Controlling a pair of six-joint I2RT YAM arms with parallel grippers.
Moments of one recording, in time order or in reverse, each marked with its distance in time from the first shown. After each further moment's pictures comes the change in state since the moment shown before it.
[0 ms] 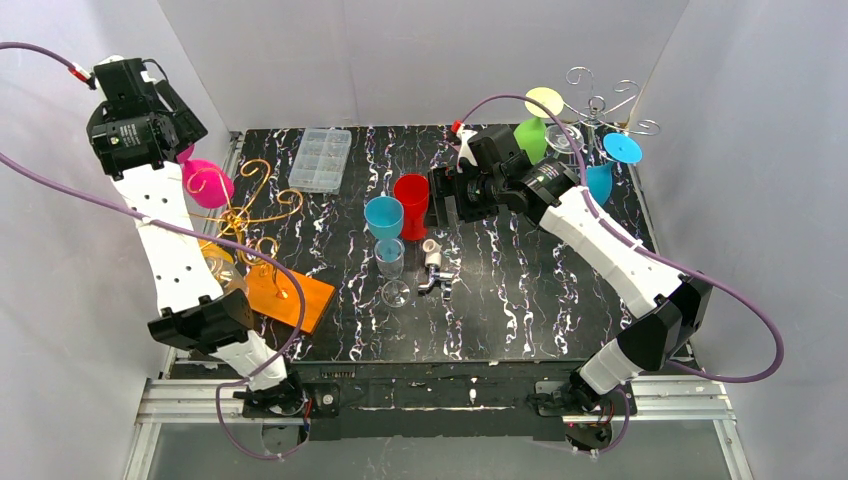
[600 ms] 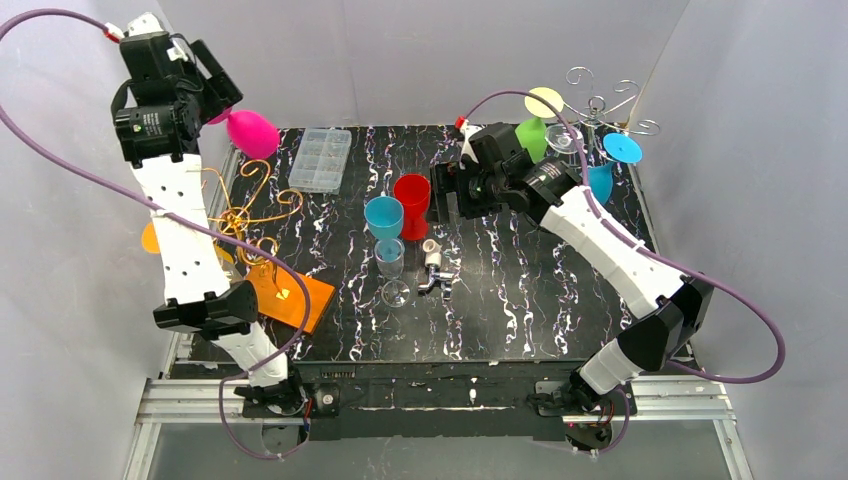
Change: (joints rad) left arm -0.139 0.075 0.150 0.113 0.157 -0.059; right arm 0.000 -0.002 0.007 -0.001 0.058 0.007
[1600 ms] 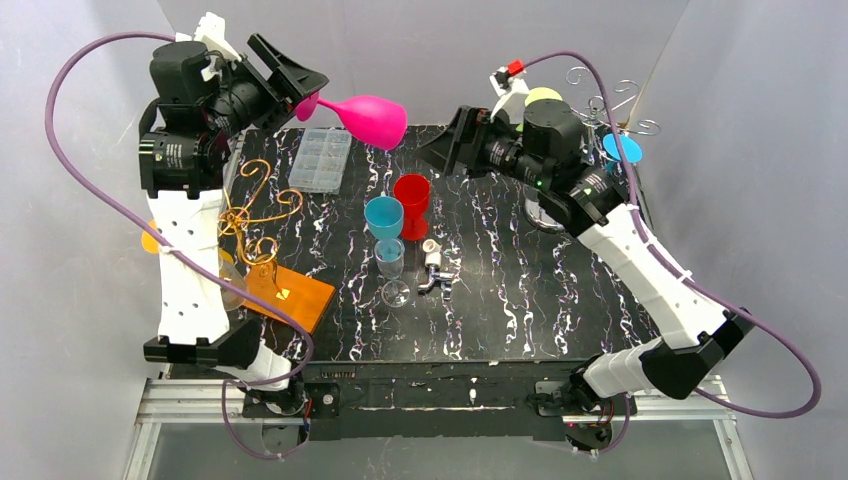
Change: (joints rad) left arm -0.256 -0.178 -0.174 0.153 0.462 -0.398; right arm -0.020 -0.150 0.011 0.435 -0.068 0.190
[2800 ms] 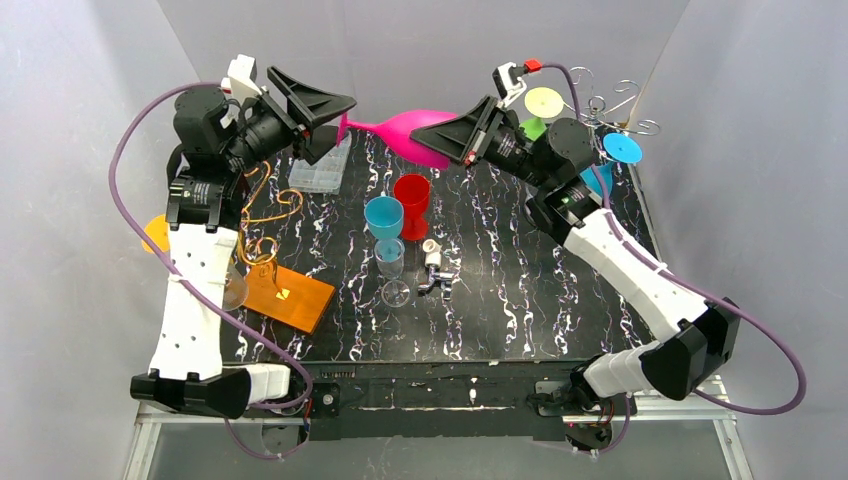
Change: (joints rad) left arm -0.043 -0.260 -0.533 0.462 0.325 -0.406; right arm -0.074 -0.013 -0.282 0.815 -0.343 0.630
